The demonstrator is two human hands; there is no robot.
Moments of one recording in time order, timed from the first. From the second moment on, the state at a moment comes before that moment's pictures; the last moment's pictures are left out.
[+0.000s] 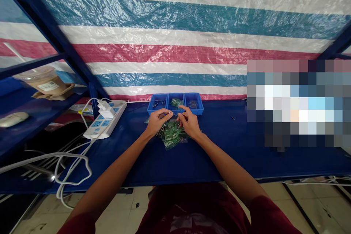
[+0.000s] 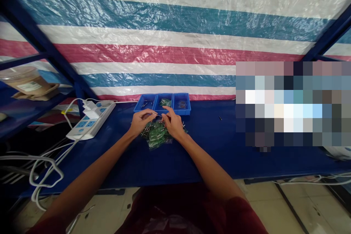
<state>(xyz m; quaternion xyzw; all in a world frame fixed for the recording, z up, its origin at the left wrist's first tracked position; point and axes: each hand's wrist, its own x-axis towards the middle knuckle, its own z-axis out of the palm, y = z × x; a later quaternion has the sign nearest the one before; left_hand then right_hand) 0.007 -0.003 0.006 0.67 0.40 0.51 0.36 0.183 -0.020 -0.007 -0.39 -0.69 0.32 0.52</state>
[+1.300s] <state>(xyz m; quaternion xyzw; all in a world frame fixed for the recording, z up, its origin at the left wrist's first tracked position) 0.005 -0.007 0.013 0.71 0.43 0.41 0.38 0.184 -0.013 -0.015 -0.39 -0.75 0.25 0.46</state>
